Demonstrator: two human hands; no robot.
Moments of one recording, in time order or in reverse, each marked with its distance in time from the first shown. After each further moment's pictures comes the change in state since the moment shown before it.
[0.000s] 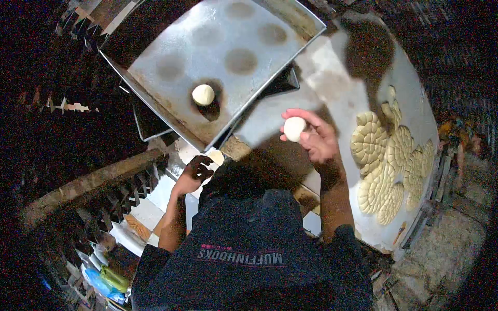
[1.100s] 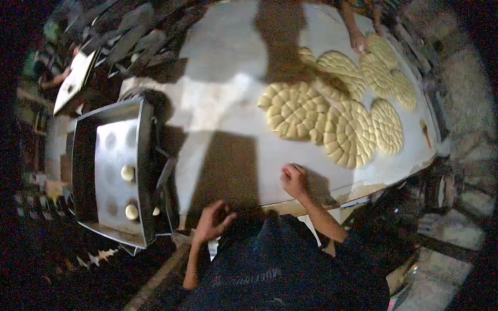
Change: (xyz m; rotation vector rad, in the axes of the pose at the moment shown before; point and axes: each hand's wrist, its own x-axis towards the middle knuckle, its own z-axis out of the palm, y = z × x) left_hand 0.086 0.148 0.184 0.656 -0.571 0.302; right_hand -0.161 0.177 -0.198 -1.016 0.968 -0.274
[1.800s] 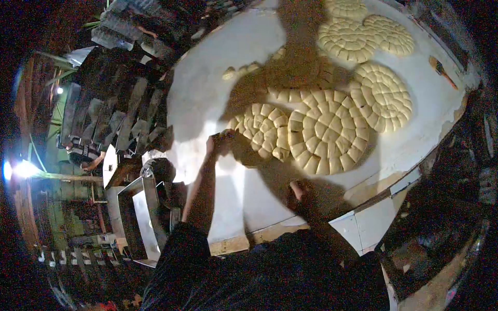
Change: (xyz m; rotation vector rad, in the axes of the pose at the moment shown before) left_hand 0.392 0.009 0.016 0.468 0.161 -0.130; right_hand -0.037 0.078 -0.046 0.040 0.366 0.035
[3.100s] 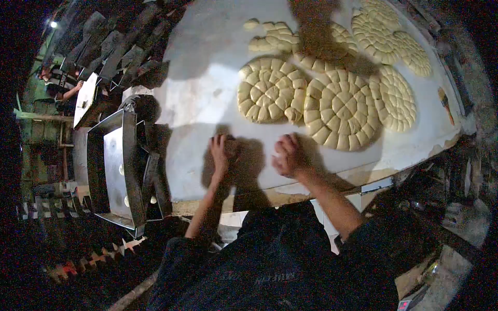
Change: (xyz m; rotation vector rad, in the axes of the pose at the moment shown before) left_hand -0.217 -0.057 0.089 -0.293 0.398 0.244; right_hand 0.048 -0.036 0.007 -0.147 -0.403 -0.423
